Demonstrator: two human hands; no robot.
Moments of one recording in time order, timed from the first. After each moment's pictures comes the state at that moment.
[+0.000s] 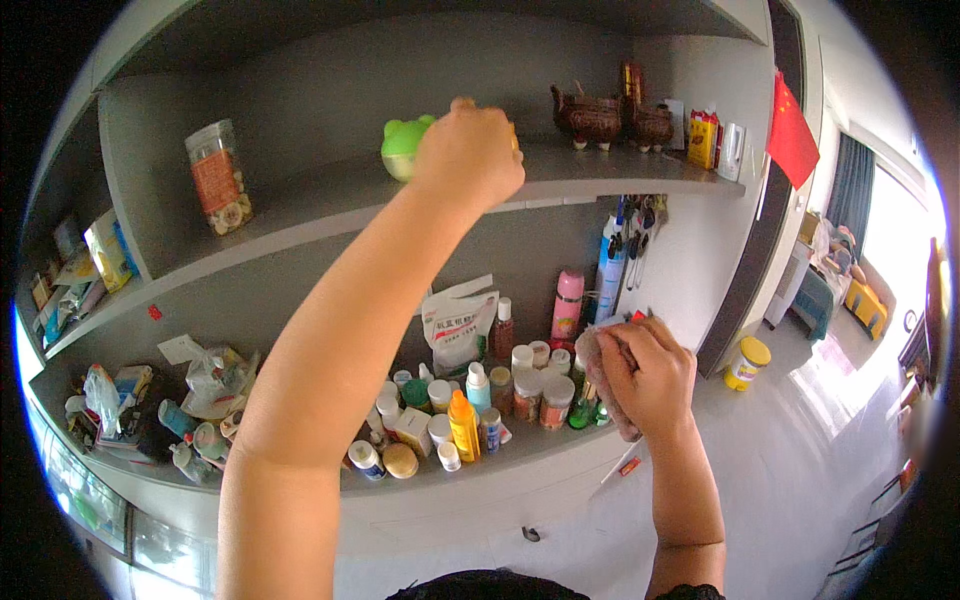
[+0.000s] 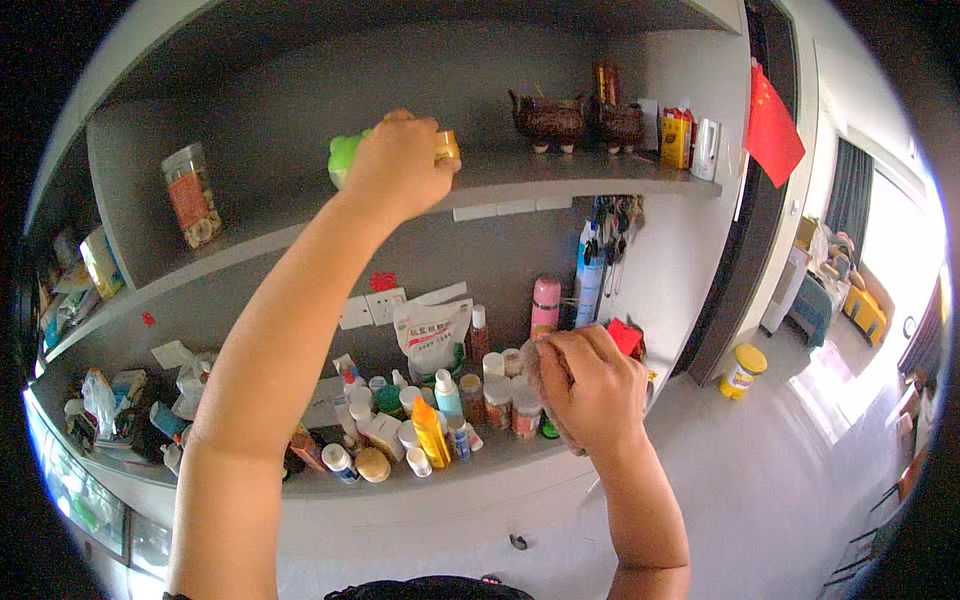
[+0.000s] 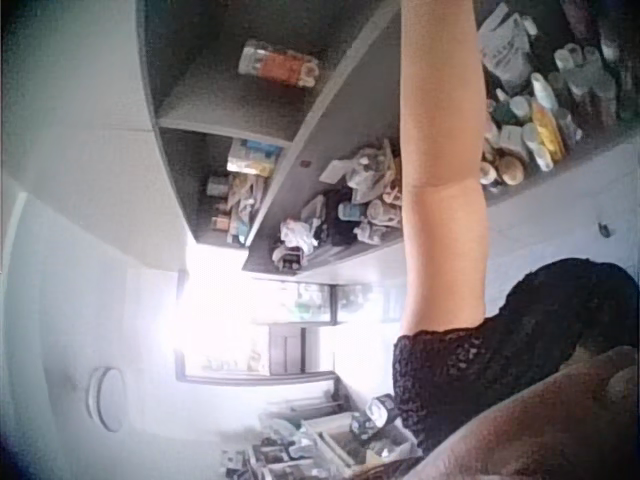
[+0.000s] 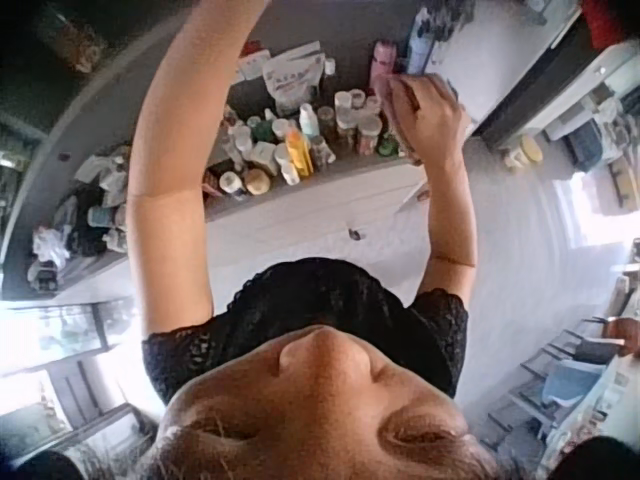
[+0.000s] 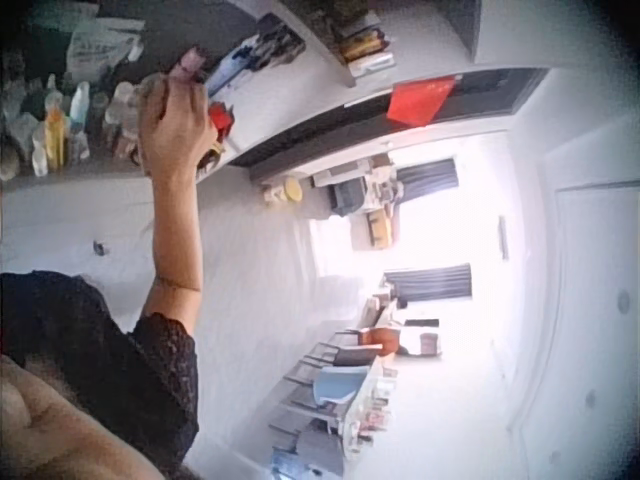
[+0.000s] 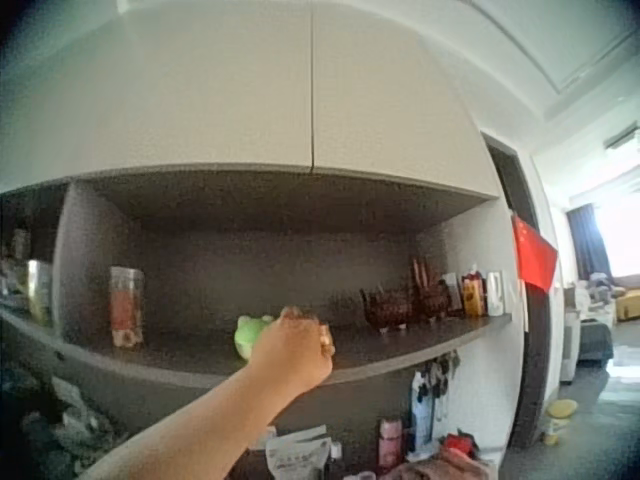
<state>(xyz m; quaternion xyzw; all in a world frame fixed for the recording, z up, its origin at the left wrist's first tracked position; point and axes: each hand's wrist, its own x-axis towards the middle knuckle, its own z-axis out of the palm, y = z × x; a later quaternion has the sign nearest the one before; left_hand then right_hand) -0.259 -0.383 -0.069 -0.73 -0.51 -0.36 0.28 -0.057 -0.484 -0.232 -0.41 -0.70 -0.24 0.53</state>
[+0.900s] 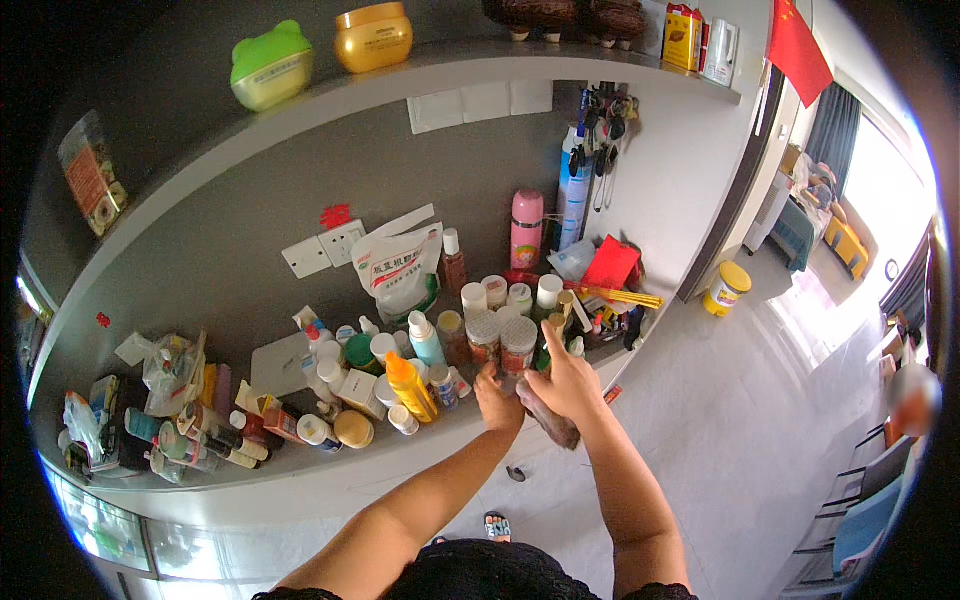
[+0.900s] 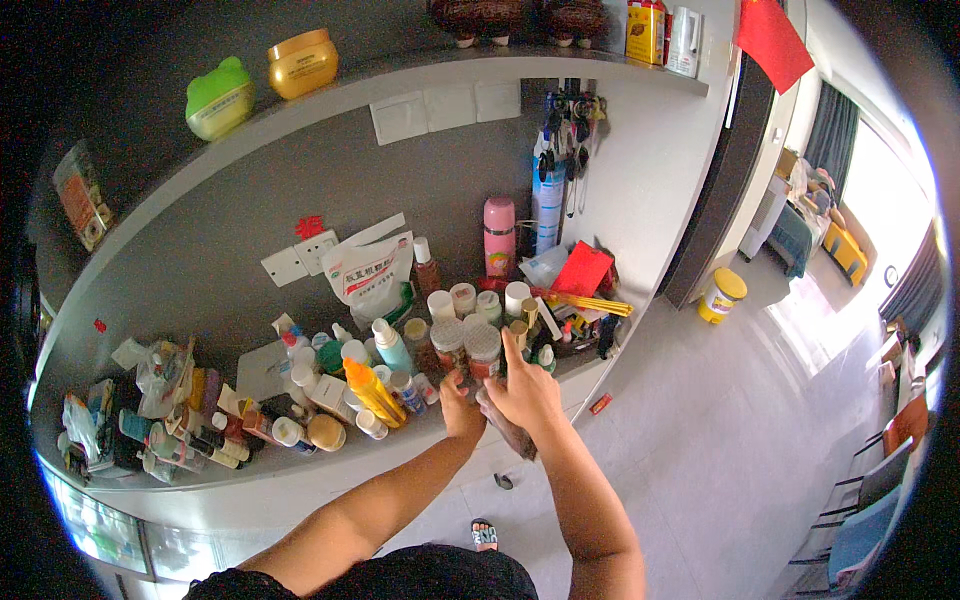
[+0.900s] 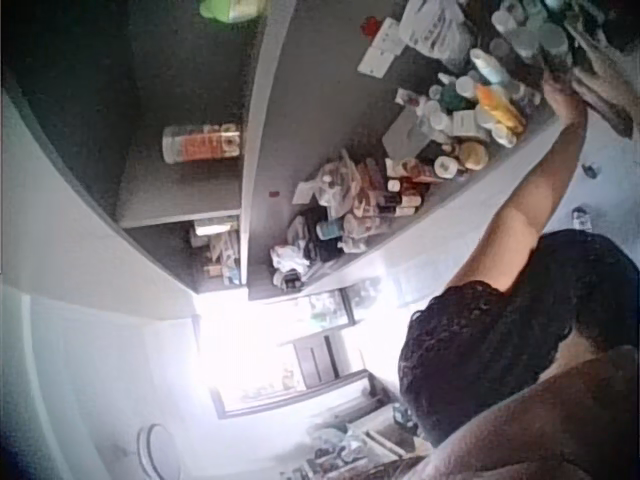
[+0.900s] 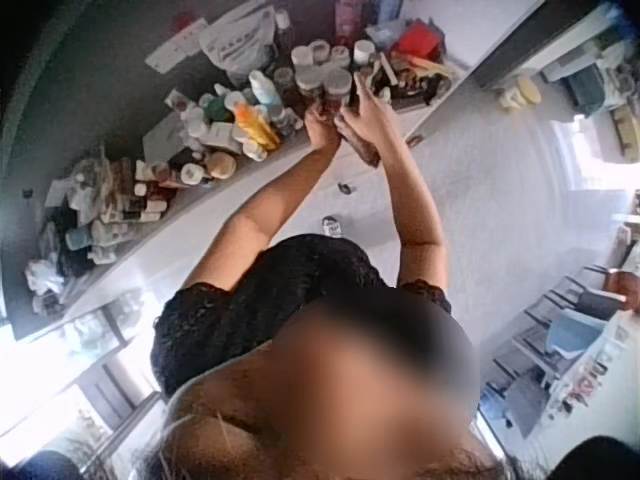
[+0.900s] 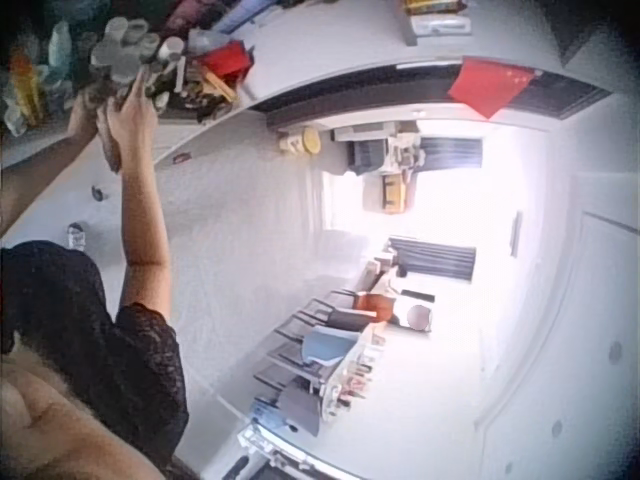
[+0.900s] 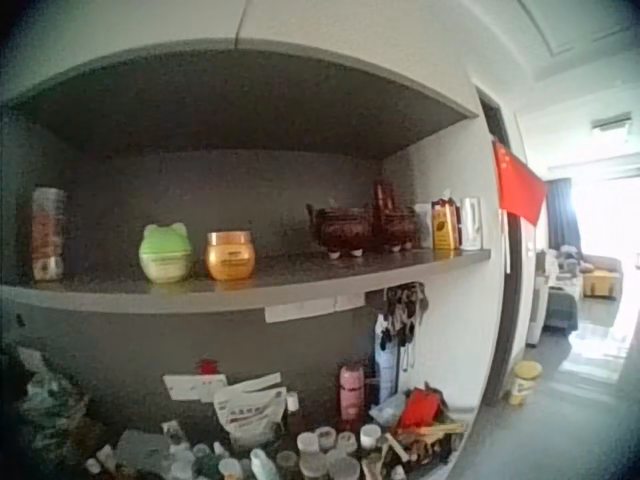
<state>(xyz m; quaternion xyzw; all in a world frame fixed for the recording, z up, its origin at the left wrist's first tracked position) -0.146 -0.405 -0.558 -0.53 -0.60 -0.52 -0.29 -0.030 -0.426 -0.421 -0.66 -0.70 0.16 0.24</state>
